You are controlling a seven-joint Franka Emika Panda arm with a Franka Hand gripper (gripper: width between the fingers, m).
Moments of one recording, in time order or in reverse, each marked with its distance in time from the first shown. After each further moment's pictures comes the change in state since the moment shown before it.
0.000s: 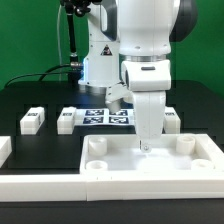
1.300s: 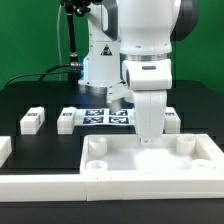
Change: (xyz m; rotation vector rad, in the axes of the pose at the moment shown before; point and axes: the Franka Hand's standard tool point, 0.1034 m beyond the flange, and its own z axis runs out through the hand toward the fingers) arm 0.002 0.000 -0.001 -0.002 0.000 -0.004
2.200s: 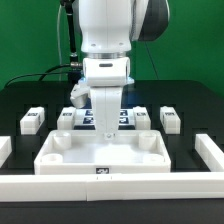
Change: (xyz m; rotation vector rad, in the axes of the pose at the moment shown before) arm -0.061 -0.021 -0.001 -0.021 0.002 -0.005
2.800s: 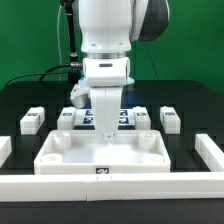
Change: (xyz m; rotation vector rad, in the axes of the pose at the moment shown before) arm -0.007 -0.004 0.000 0.017 -0.006 0.024
